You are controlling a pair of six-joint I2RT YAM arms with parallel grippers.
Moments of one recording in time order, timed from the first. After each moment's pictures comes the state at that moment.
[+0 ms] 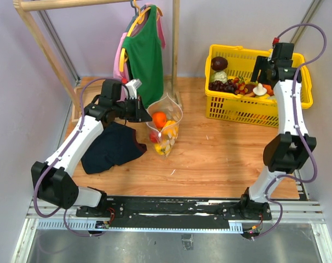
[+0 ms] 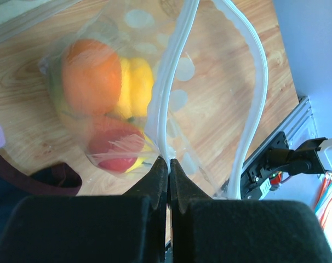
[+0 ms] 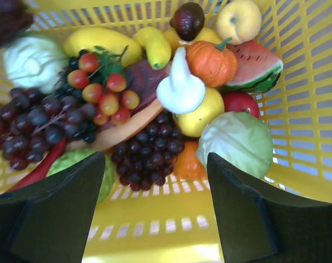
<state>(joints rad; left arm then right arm) -0.31 1.36 1.25 -0.55 0.56 -0.32 -0.10 1.75 1.92 -0.79 0.12 0.07</state>
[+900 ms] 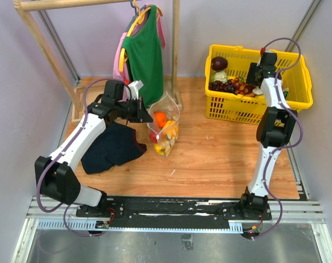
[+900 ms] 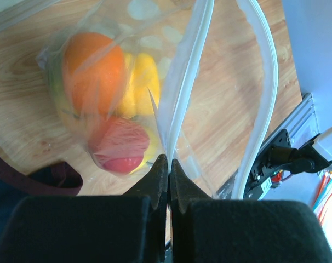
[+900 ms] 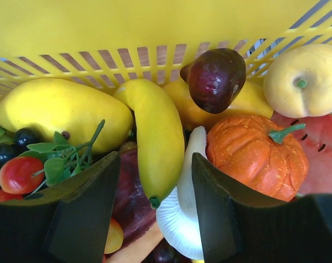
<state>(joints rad) -0.31 1.41 1.25 -0.55 0.56 -0.32 -0.16 2.26 2.09 -0.48 0.07 0.04</state>
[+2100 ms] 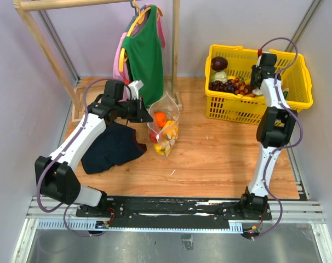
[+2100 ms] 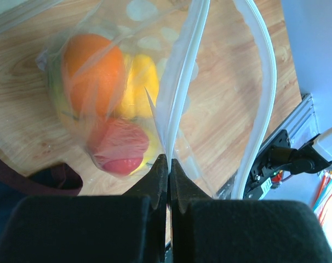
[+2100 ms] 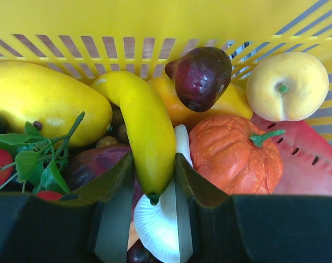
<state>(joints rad) -0.31 1.41 1.25 -0.55 0.56 -0.32 -0.16 2.26 2.07 -0.47 0.11 -0.08</state>
